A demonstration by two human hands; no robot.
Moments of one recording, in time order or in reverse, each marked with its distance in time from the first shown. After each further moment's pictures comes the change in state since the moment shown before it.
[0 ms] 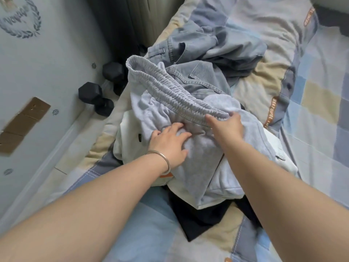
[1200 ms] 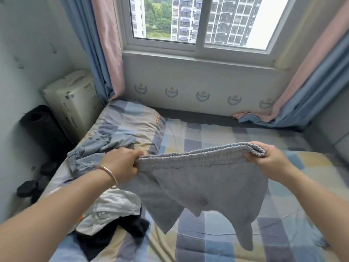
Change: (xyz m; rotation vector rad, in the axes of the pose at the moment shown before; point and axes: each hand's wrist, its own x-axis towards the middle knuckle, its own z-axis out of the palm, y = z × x) left_hand -0.228 0.426 -0.279 0.198 0.357 0.312; right_hand -0.206 0.171 -0.724 0.152 0.062 -0.576
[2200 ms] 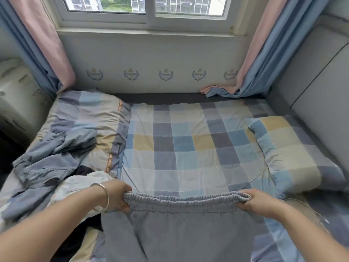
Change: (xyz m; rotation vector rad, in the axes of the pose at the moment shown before) left_hand 0.028 0.109 0.092 0.113 -0.794 0.193; right_hand -0.113 0.167 -0.030 -0.181 -0.407 0.659
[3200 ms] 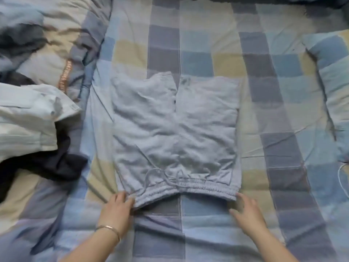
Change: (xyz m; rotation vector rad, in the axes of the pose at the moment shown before) left_hand 0.269 0.053 0.435 -0.125 0.403 -0.067; right_hand 0.261 0.271 0.287 -0.023 0.260 0.286
